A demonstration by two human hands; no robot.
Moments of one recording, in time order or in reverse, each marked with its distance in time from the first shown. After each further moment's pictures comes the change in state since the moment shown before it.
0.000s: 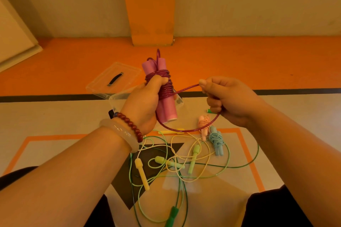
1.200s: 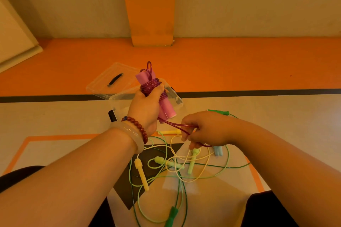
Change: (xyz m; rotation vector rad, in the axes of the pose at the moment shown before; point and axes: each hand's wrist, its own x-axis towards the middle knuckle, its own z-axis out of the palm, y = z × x) left_hand 0.023 -0.031 -0.012 0.119 0.181 0.069; right_hand -0.004 0.028 0.025 -0.924 -0.444 0.182
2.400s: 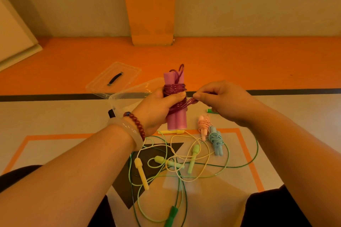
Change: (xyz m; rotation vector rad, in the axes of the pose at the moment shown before) left_hand -0.010 0.009 0.003 0.172 -0.459 -0.104; right_hand -0.015 0.001 -0.035 0.294 0.540 -0.072
